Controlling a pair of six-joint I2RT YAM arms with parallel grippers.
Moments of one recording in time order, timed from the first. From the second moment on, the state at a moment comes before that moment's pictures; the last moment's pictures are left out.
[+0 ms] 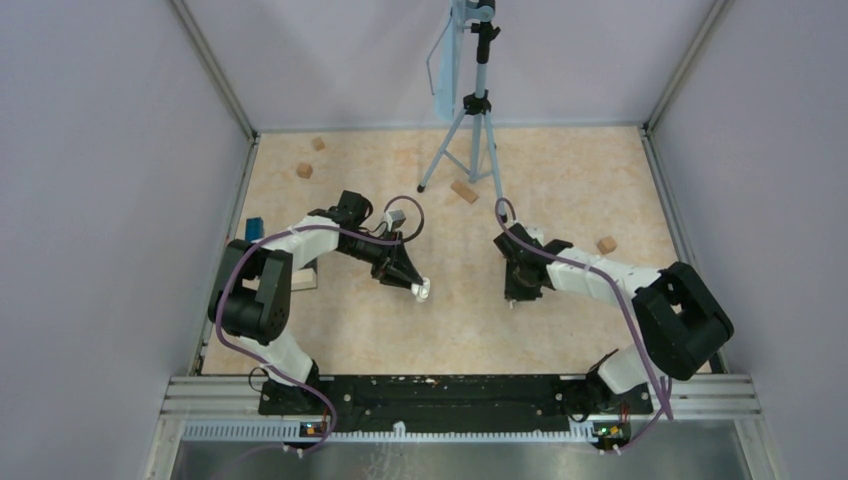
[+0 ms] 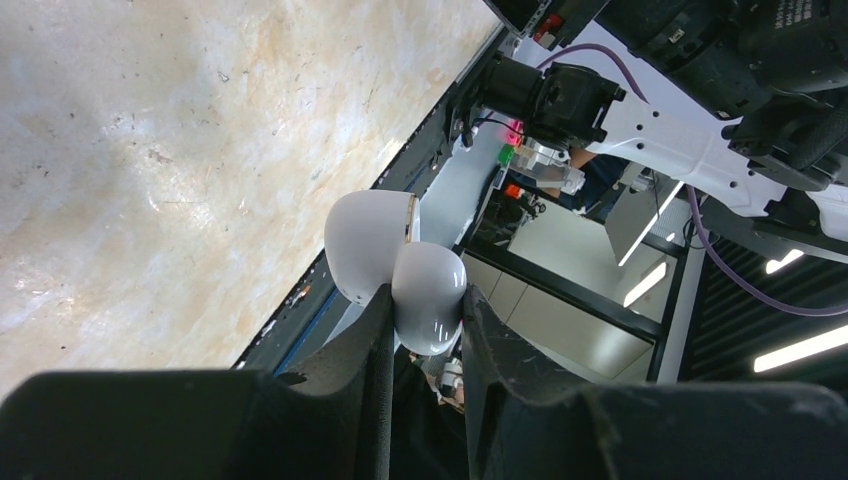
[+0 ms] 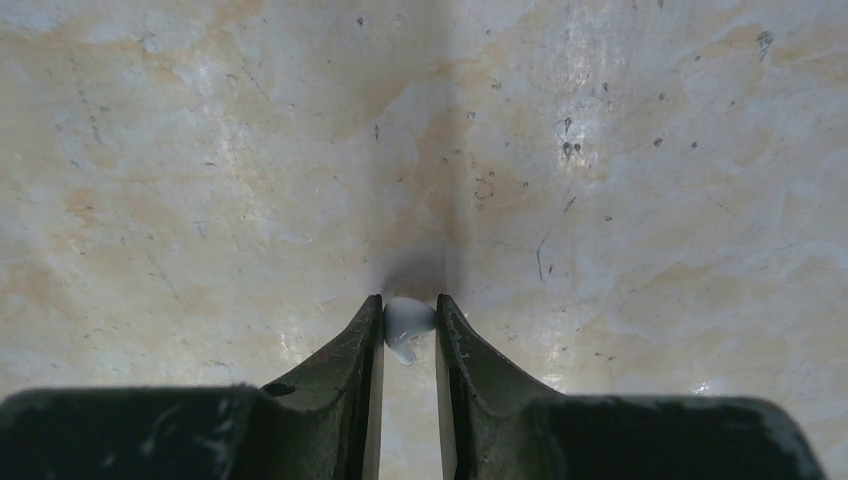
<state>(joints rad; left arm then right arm) -0.30 1.68 0.98 -0.60 1.11 -0.44 0.65 1.48 0.79 -0.55 0.19 0.70</state>
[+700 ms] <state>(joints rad) -0.38 1.61 1.07 -0.55 1.40 -0.25 0.65 0.84 0.62 0.08 0.06 0.56</state>
